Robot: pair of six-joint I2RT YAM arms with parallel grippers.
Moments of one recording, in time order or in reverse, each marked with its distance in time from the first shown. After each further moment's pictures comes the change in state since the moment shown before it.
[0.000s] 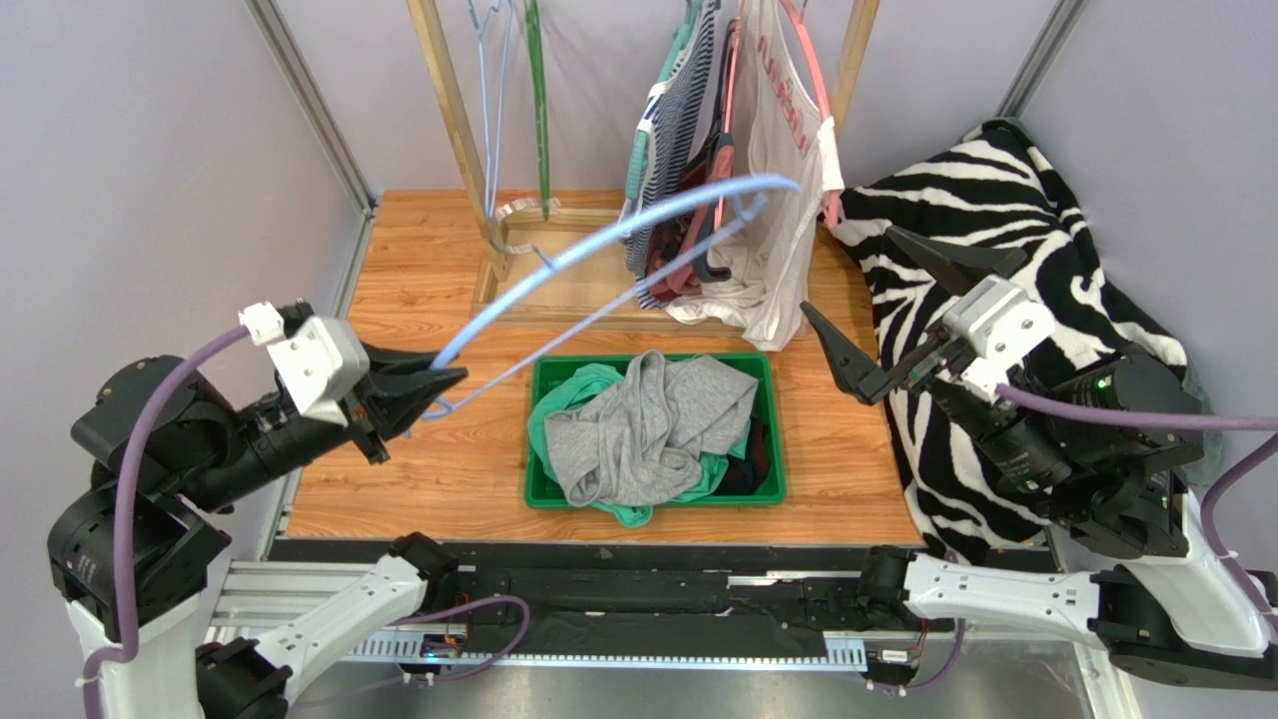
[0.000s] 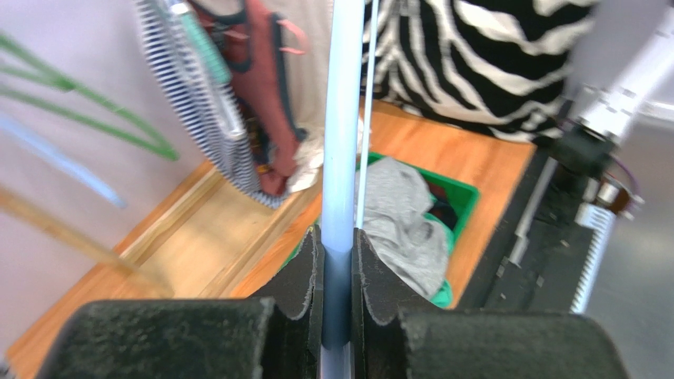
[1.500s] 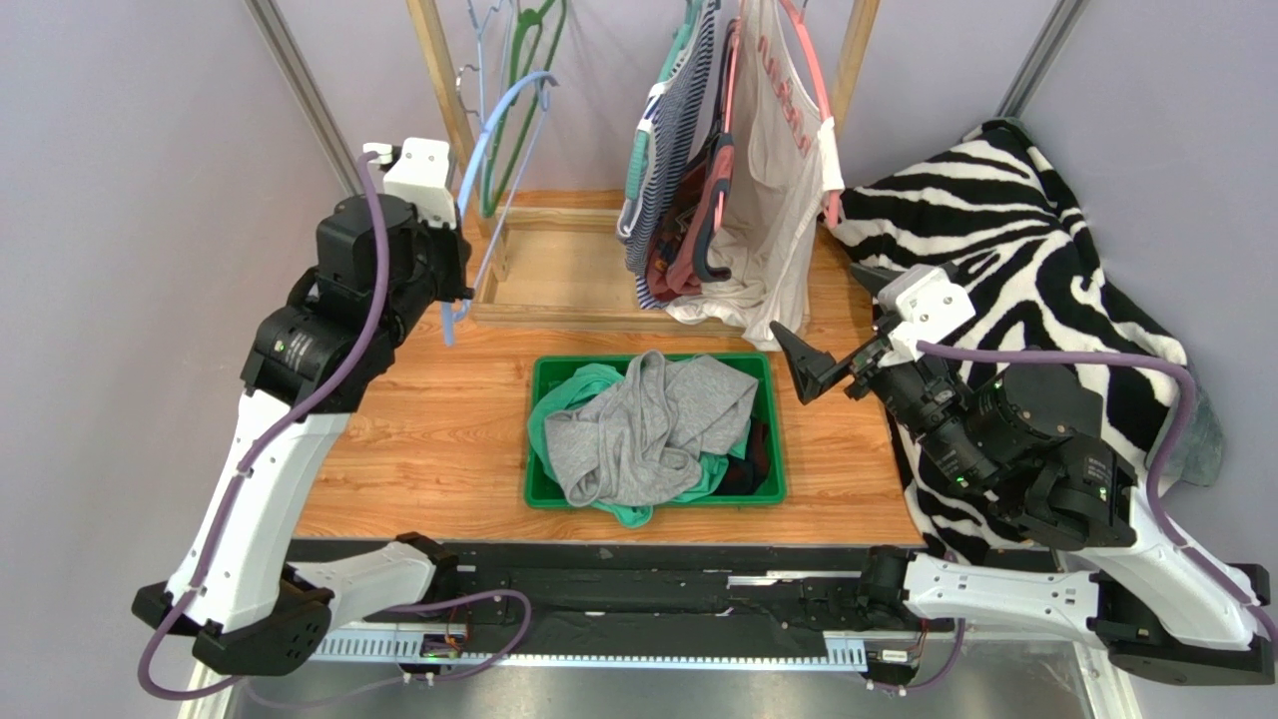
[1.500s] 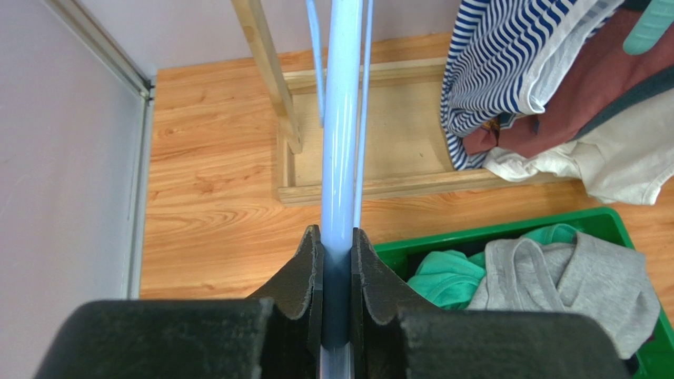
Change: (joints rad) left arm 0.080 0.359 -0.055 0.150 -0.744 -0.296; right arm 0.000 0.010 -0.113 -0.058 0.165 0.263
